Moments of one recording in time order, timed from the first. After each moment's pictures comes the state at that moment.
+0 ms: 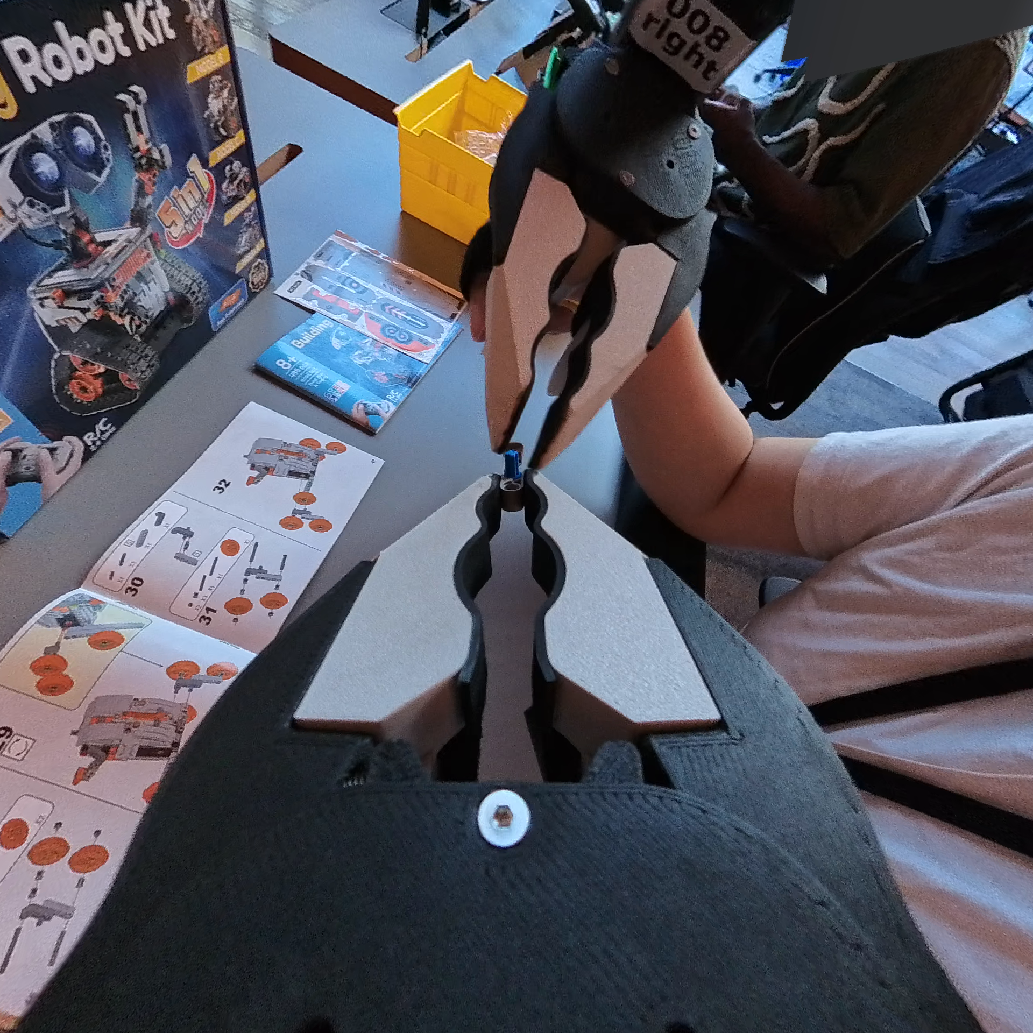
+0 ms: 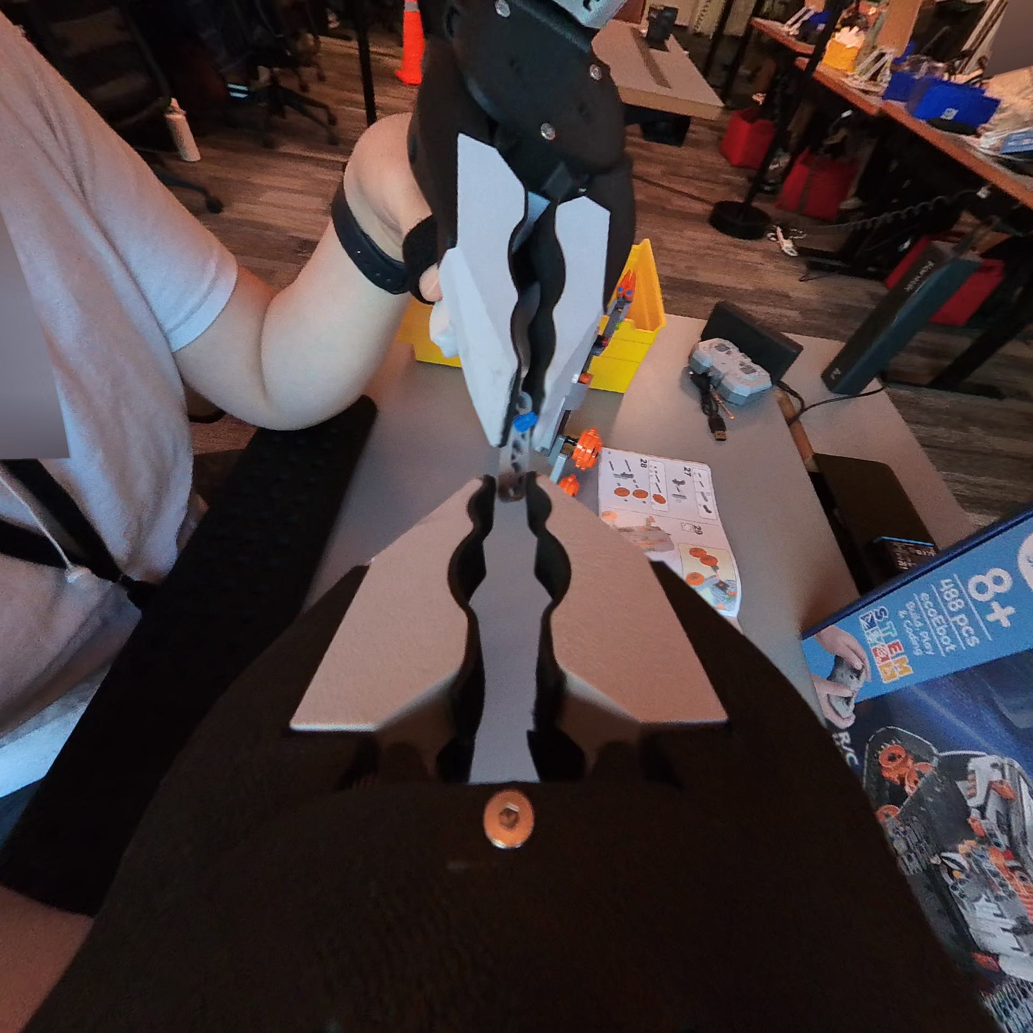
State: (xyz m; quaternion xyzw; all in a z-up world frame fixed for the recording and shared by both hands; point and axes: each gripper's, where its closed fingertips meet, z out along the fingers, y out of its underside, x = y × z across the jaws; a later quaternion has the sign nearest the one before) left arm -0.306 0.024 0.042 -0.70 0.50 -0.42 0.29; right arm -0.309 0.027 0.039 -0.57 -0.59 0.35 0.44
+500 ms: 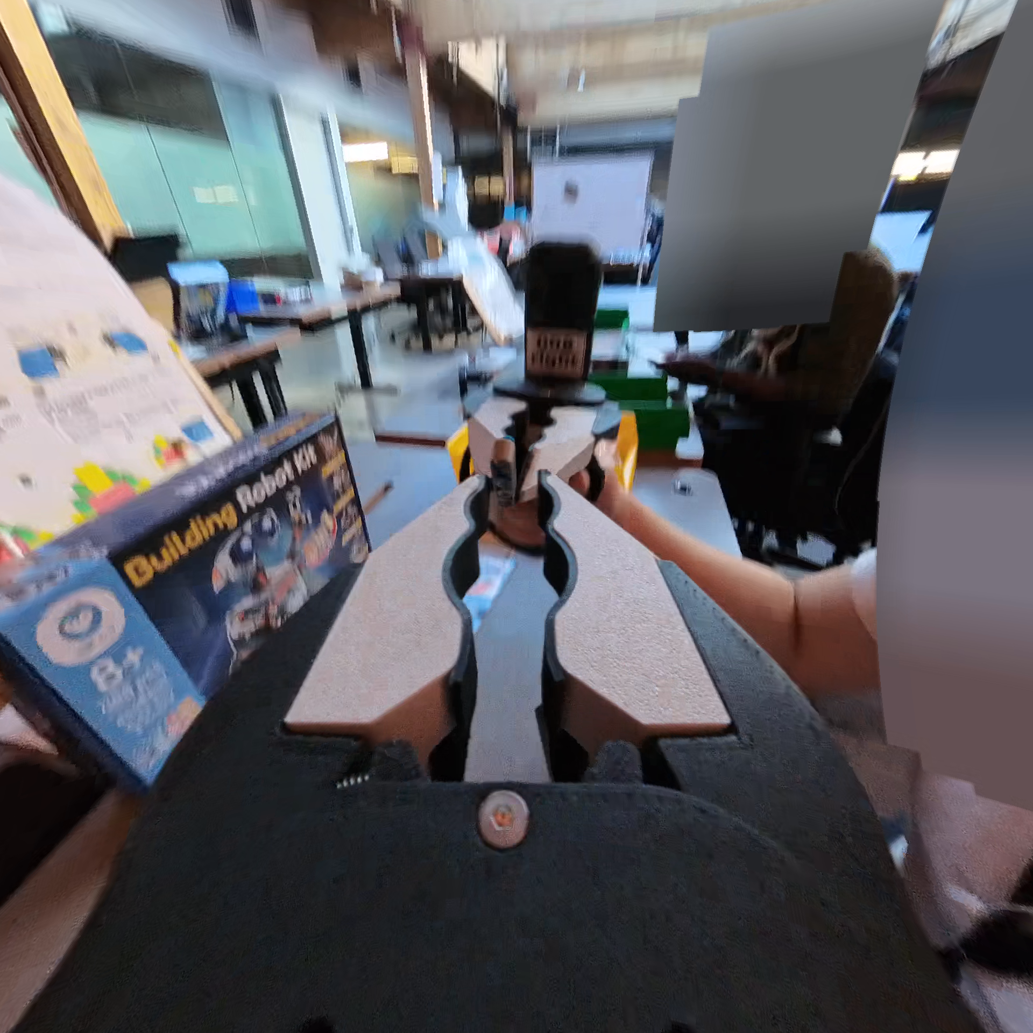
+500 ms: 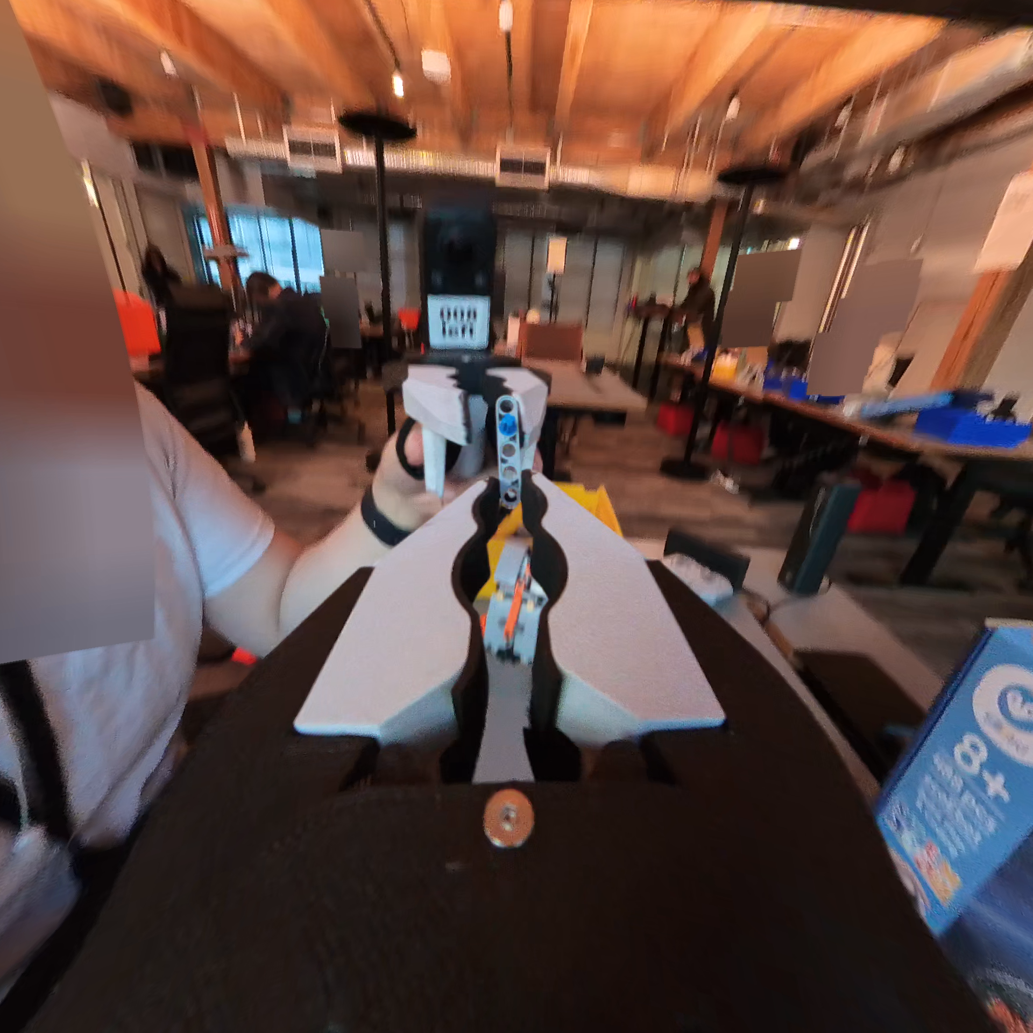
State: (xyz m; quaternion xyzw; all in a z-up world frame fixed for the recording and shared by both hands) left arm -0.308 0.024 0.137 -0.52 0.47 -0.47 0.54; right arm -0.308 0.032 0.126 -0.46 -0.46 0.49 0.58
